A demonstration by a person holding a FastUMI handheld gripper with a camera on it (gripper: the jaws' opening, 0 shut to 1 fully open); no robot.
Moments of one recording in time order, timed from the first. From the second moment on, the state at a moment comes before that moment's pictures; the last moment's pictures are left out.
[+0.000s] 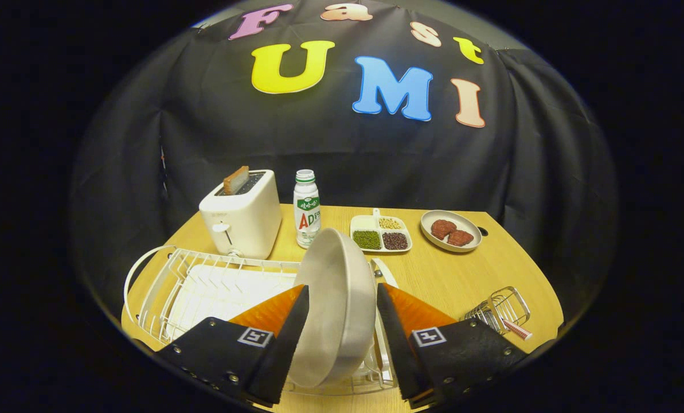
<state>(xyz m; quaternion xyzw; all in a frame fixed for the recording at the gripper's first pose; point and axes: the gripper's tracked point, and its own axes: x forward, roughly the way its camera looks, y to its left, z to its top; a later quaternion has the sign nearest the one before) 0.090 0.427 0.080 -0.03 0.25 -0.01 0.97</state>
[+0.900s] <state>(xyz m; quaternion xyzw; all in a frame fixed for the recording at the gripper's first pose) 0.077 0.423 0.121 -0.09 0.25 -0.13 0.96</state>
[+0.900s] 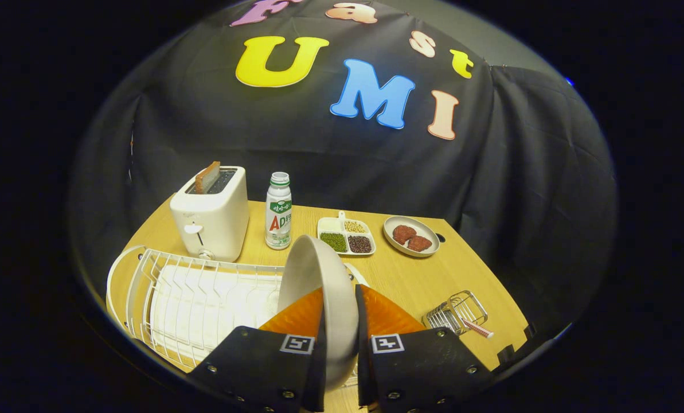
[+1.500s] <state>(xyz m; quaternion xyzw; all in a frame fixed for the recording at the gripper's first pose) 0.067 0.420 0.171 -0.12 0.20 -0.15 0.96</state>
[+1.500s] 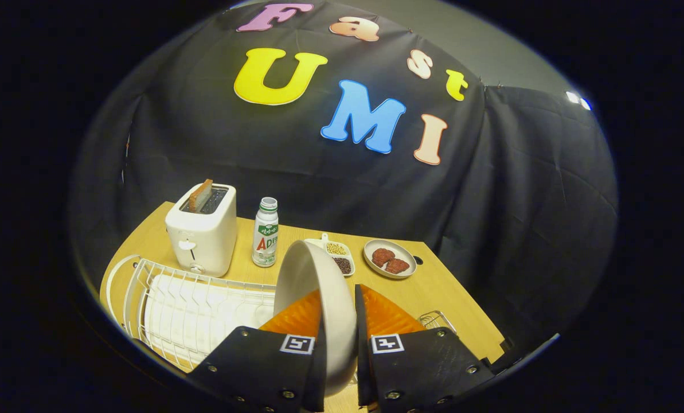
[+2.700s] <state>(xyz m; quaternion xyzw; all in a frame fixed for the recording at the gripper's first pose) -0.113 0.447 0.122 -0.12 0.23 -0.09 0.96</state>
